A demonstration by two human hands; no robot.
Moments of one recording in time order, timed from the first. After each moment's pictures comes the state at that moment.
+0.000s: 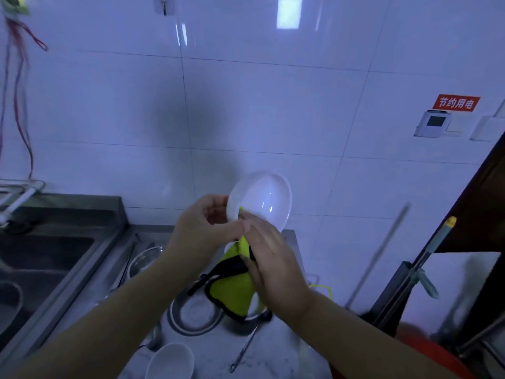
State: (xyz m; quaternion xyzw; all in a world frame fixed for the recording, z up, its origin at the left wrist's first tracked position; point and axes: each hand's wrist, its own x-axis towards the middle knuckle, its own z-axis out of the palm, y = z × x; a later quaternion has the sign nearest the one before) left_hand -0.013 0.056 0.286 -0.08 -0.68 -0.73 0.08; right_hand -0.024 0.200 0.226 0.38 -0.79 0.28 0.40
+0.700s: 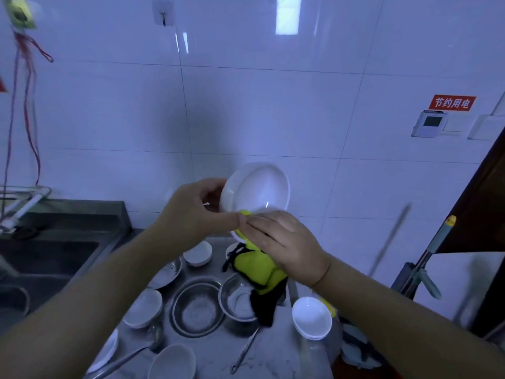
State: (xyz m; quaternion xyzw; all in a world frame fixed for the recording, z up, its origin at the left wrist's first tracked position) left_hand -0.006 0.047 0.328 -0.18 -0.77 -0.60 0.11; right_hand -0.054 0.242 0.250 0.50 -0.70 0.10 0.49
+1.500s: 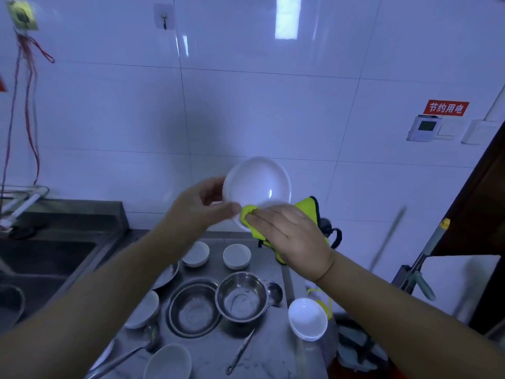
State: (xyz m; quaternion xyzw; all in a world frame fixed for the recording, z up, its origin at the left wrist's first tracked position) left_hand -0.015 0.053 0.316 -0.17 -0.71 -0.68 0.05; right_hand -0.057 0.257 0.253 0.47 -0.75 0.08 0.46
